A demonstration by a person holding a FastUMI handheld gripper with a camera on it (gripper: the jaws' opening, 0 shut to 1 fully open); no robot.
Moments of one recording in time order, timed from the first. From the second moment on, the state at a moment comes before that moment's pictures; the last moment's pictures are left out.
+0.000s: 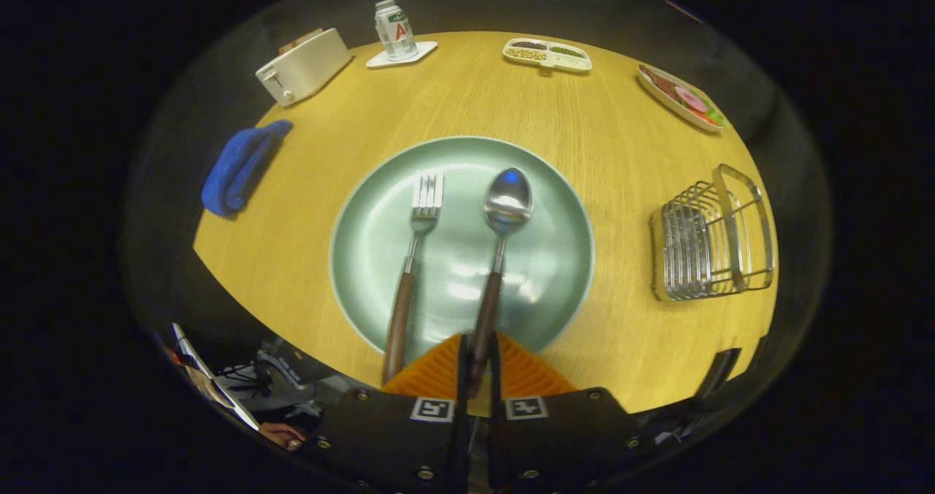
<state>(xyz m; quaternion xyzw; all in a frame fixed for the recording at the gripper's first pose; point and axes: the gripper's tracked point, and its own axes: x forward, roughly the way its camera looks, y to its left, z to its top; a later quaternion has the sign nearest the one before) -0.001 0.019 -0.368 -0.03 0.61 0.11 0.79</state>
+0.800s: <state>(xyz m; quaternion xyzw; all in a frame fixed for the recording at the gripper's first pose) -0.015 -0.040 -0.295 -0.10 0.70 0.18 0.68</state>
